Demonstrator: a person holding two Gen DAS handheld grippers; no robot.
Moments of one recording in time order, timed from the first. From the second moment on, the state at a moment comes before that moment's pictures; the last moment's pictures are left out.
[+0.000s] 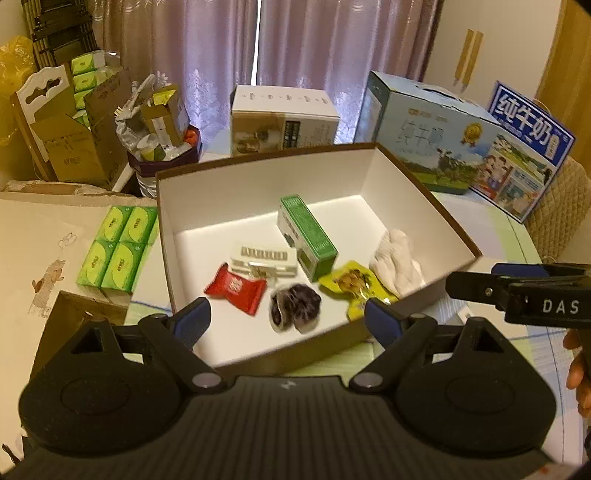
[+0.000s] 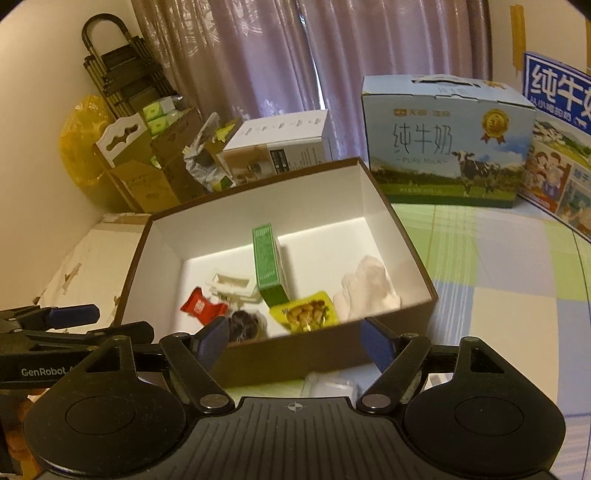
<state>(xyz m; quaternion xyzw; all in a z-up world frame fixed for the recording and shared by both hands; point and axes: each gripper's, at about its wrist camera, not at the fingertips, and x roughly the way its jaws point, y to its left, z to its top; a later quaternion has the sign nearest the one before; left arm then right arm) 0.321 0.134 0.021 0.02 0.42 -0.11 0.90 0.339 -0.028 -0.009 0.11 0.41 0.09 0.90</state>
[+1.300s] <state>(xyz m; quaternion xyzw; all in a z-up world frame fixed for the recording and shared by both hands) 0.261 0.147 -0.046 0.02 0.49 -0.10 0.87 0.266 -0.038 -0.107 0.13 0.56 0.05 0.82</state>
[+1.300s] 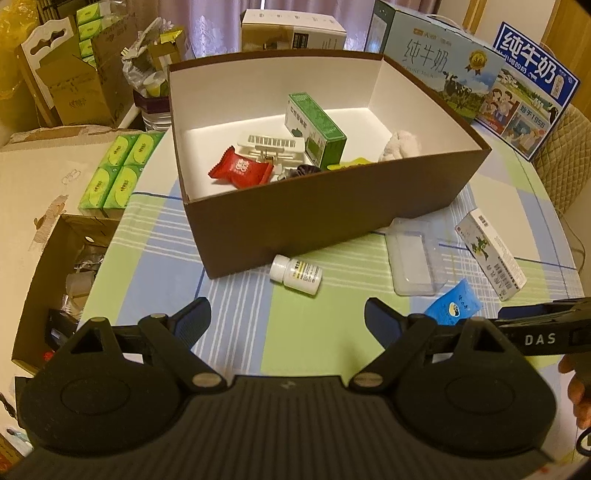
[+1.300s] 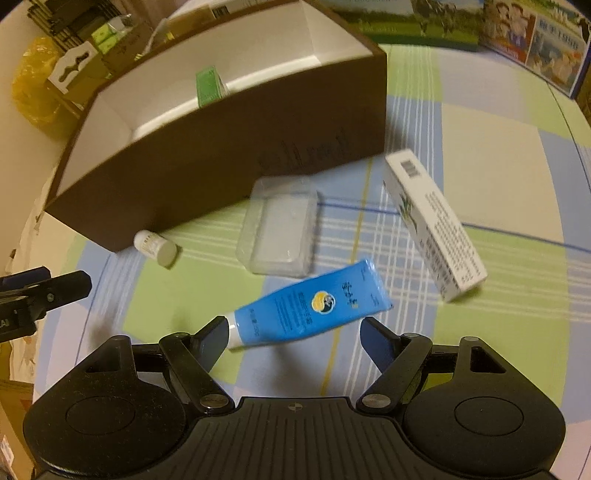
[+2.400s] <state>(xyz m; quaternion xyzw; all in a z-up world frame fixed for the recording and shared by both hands) 0.270 0.136 -0.107 0.06 0.47 -0.15 0.87 0.261 -0.055 -0.141 0.07 0.57 0.02 0.82</state>
